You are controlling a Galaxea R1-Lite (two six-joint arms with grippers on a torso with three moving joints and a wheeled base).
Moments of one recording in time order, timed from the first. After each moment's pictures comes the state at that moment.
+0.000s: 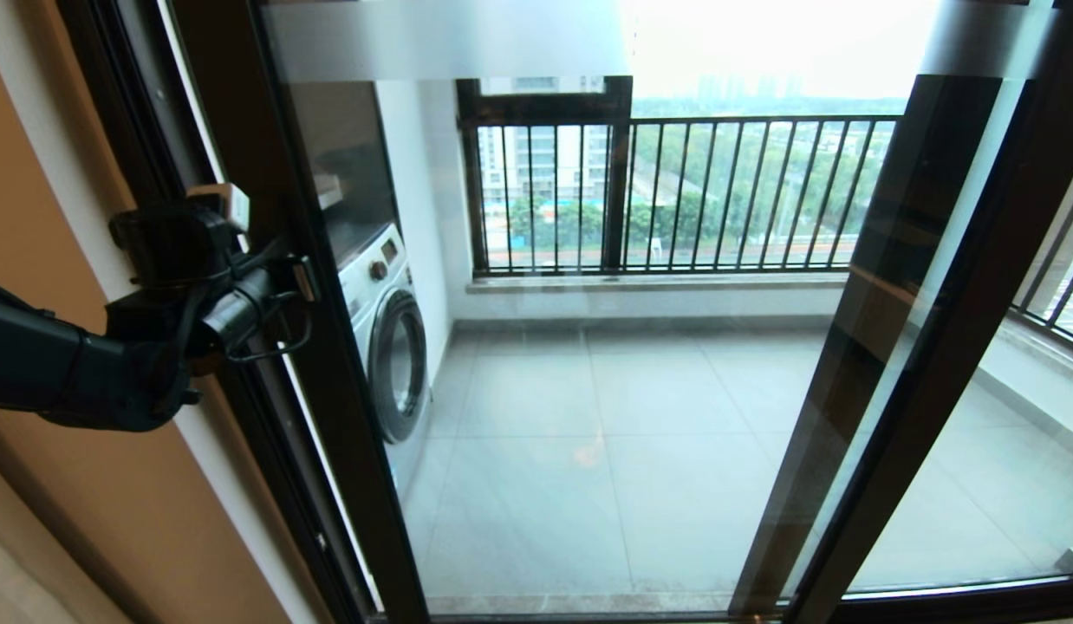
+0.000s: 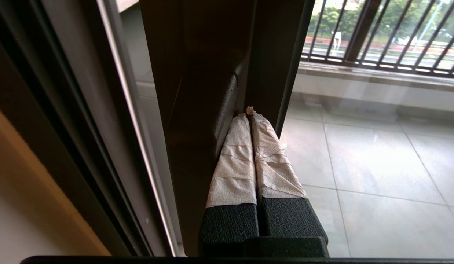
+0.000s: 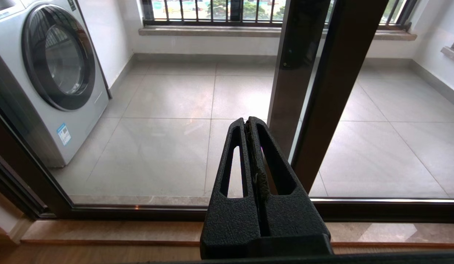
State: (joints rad) left arm -0.05 1.89 -1.05 -0.81 0.23 -0.07; right arm 0.00 0.00 -0.03 0.06 0.04 -0.06
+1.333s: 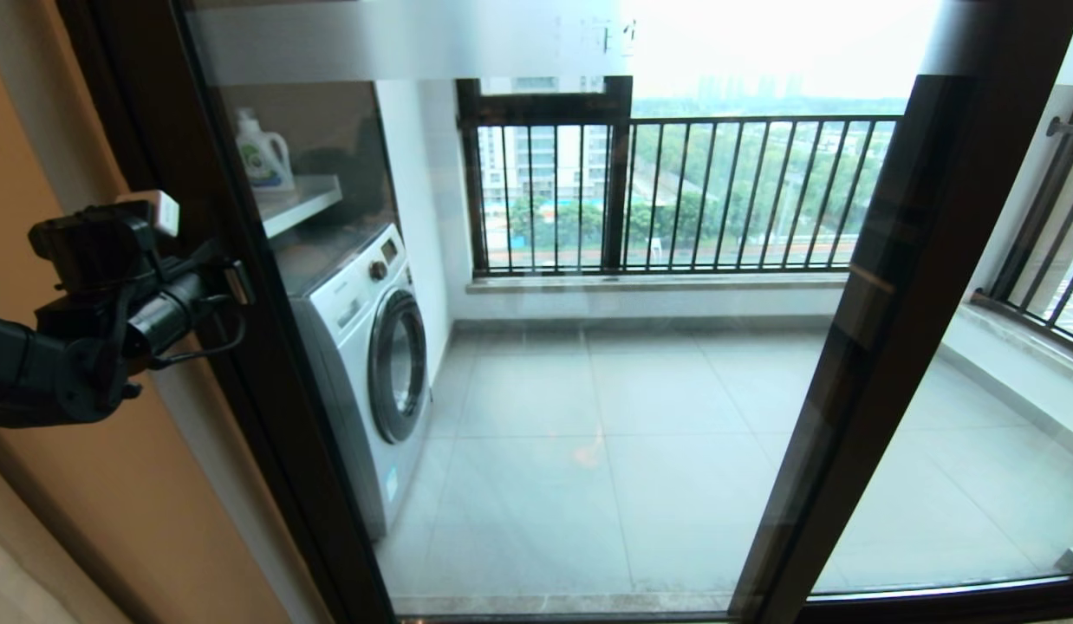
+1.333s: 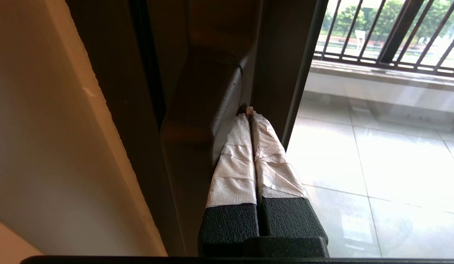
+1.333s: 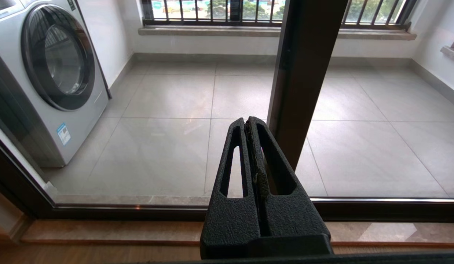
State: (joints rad) left arm 0.15 1.92 -1.07 -0.81 0.10 -0.04; right arm 0.00 0.00 -0.02 0.06 0.04 -0.06
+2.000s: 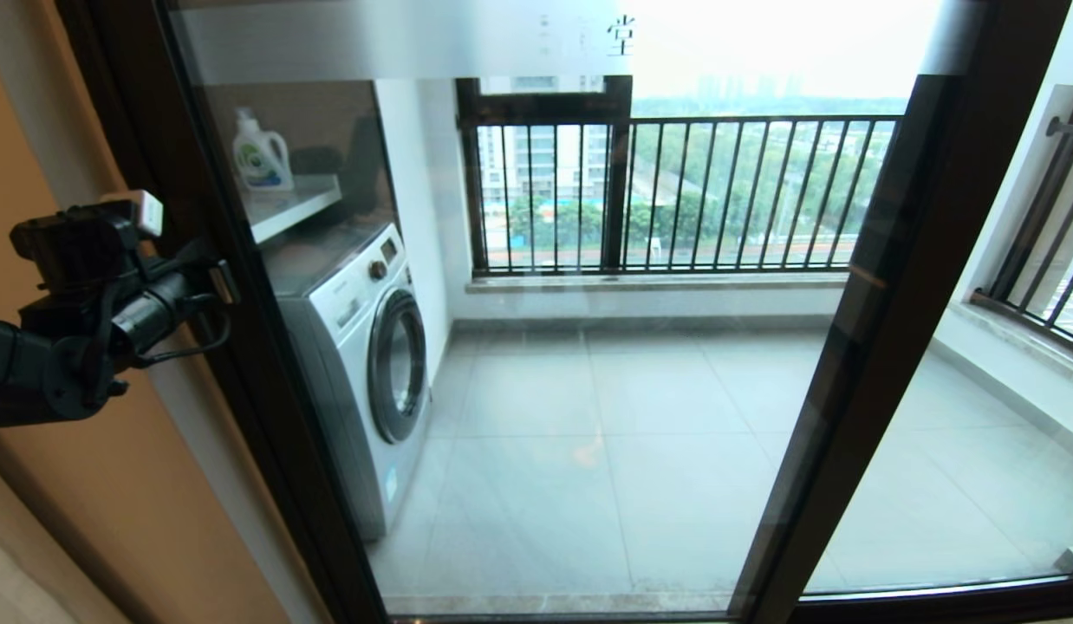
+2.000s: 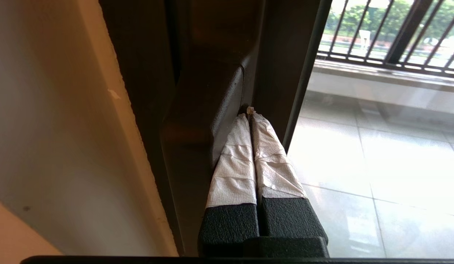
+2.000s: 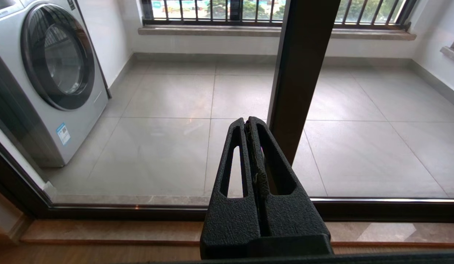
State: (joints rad) left arm 0.19 1.92 -1.09 -0.81 0.06 -0.05; right arm 0.00 0.00 -0.03 0.06 0.04 -0.06
